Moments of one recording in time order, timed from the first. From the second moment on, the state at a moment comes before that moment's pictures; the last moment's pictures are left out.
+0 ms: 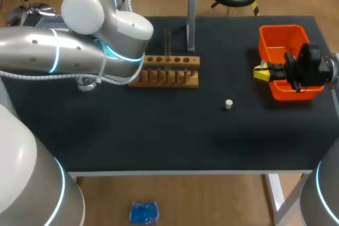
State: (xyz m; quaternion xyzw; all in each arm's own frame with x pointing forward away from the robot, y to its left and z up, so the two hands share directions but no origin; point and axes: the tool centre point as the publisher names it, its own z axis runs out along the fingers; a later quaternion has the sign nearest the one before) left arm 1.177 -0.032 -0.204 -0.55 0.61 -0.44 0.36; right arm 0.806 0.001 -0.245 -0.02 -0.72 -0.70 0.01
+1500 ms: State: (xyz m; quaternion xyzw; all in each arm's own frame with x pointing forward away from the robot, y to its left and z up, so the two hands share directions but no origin) left arm 1.112 -0.043 -0.098 -0.45 0.64 -0.49 0.39; right arm 0.806 0.001 -0.245 -0.02 -0.72 -0.70 0.01
